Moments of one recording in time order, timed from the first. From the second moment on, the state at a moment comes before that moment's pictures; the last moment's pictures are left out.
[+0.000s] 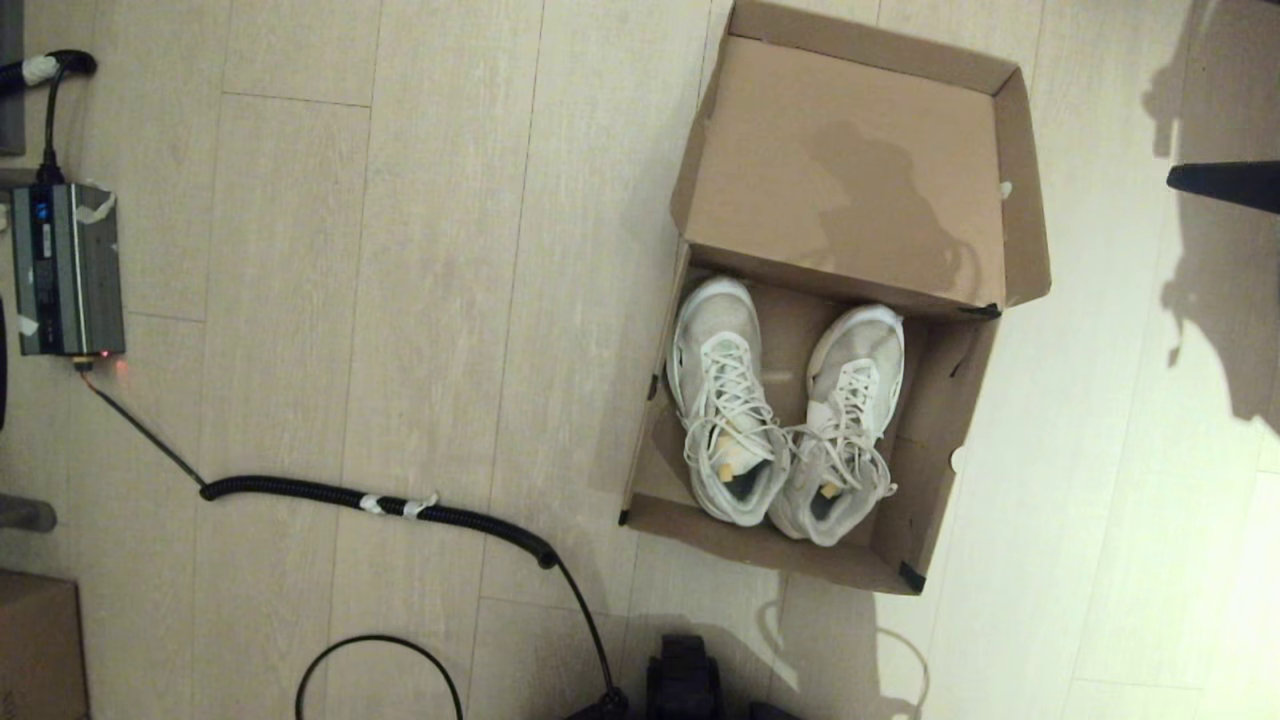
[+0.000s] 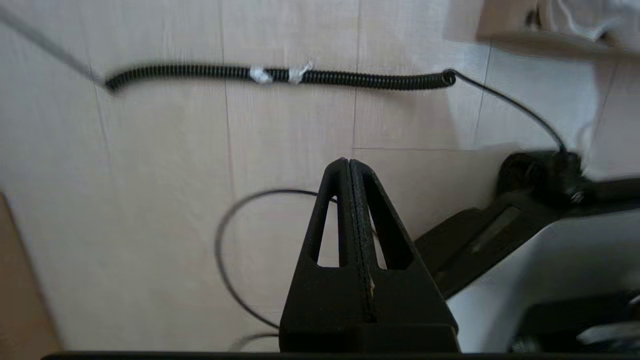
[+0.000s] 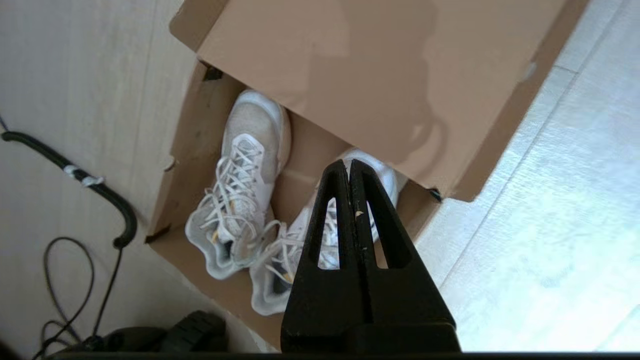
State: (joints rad) left arm 0.00 0.07 -0.02 0.00 -0.01 0.09; right arm -0.03 1.21 -1.21 0.04 0.43 -0.05
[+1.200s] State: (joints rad) left arm 0.00 -0.01 -0.01 0.03 0.00 -0.01; right arm 0.43 1.48 -1.33 0.05 -0.20 0.13
